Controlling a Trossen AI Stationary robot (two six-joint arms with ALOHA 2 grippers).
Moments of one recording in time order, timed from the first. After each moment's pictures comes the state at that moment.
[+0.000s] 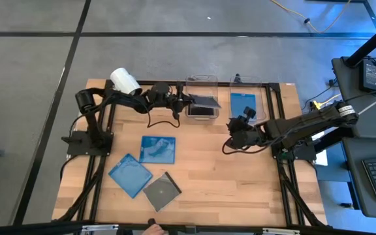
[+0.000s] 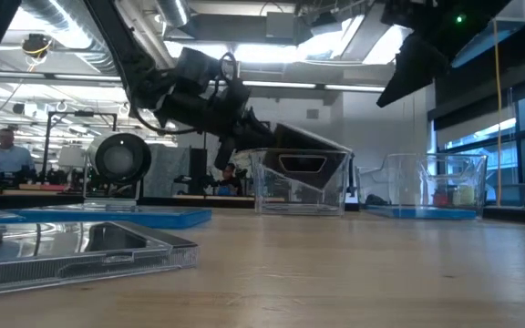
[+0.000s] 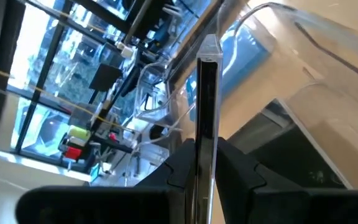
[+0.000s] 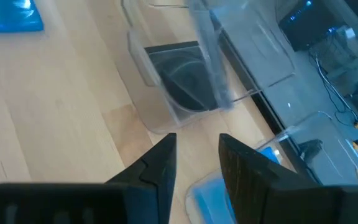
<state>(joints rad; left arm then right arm) 0.51 1.80 0.82 0.73 0.26 1.04 0.23 1.22 0.87 -0.67 0.80 0.35</state>
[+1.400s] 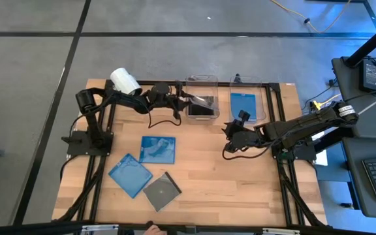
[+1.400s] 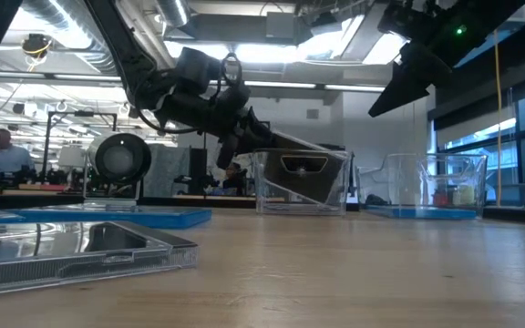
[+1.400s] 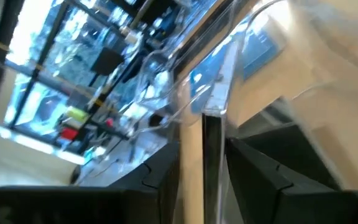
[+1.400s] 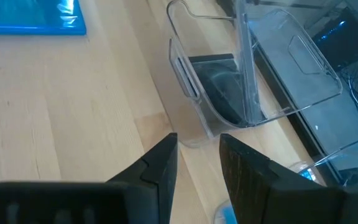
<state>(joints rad) 0.50 1.81 0.82 0.74 0.20 0.95 0.23 1.22 0.77 -0.44 0.71 0.22</state>
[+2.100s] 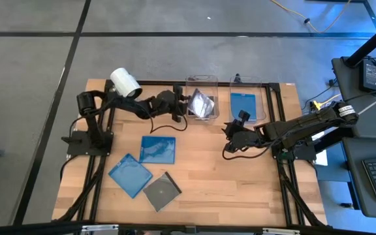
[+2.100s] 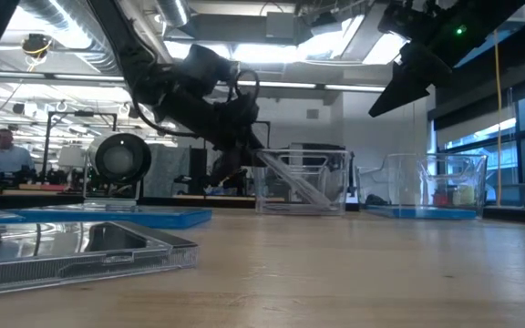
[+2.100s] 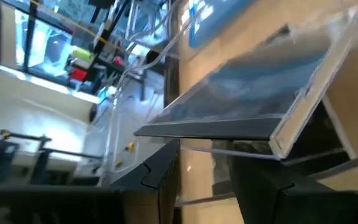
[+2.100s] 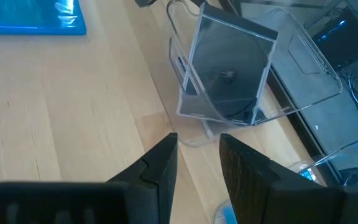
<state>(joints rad) 0.40 1.80 0.82 0.58 -0.18 0.95 0.23 1.22 0.77 -0.44 0.71 0.23</state>
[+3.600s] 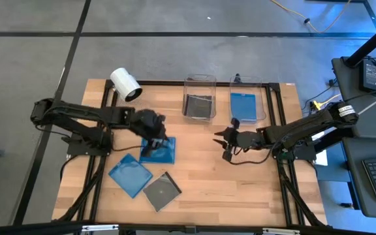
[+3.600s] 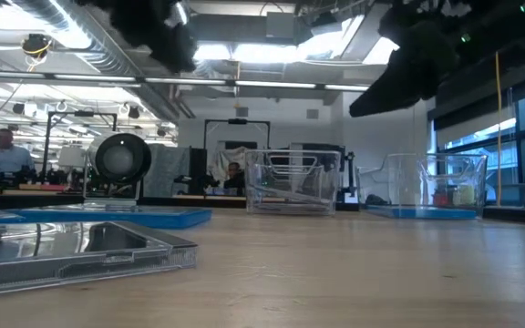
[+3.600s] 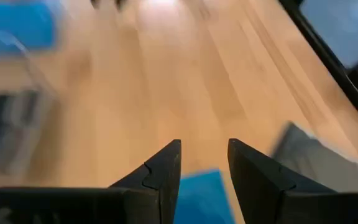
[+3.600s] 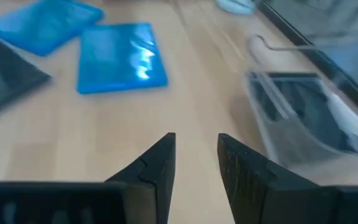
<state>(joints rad) 0.00 1.20 0.90 -0.42 0.20 0.11 0.23 1.22 0.57 0.08 0.48 0.19</state>
